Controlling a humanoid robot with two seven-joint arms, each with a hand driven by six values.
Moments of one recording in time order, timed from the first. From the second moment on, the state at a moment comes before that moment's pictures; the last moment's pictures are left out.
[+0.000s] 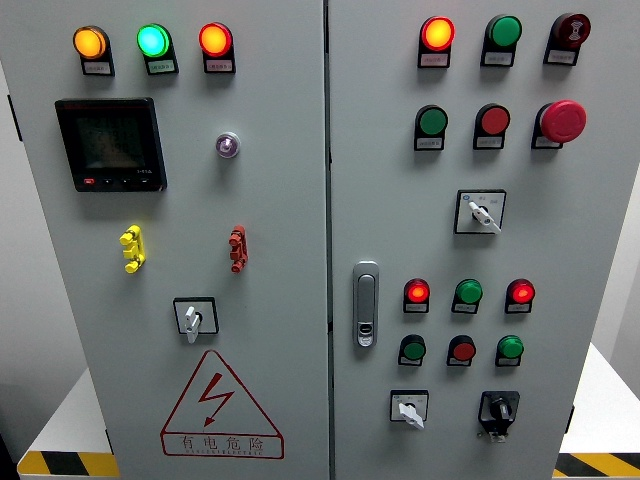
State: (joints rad) left arm -0.03 -0.09 -1.51 -1.62 1.55 -0.16 0.22; right arm -0.01 0.12 0.05 -0.14 -0.02 0.02 -0.04
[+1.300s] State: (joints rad) left arm -0.36 -0.08 -1.55 -1.65 1.55 0.04 0.48; right arm -0.01 0.12 0.05 -0.14 -0.02 0.02 -0.04
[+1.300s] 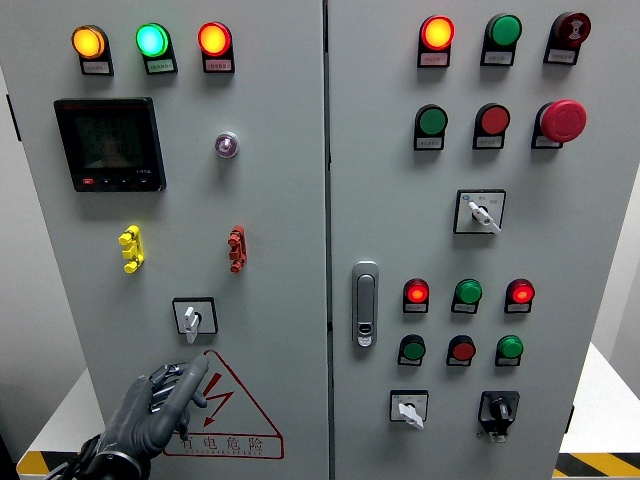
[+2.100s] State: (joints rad) left arm -0.46 -0.08 -1.56 -1.66 1.55 0.12 0.57; right arm -0.01 0.12 0.05 -0.14 -0.02 0.02 -0.04
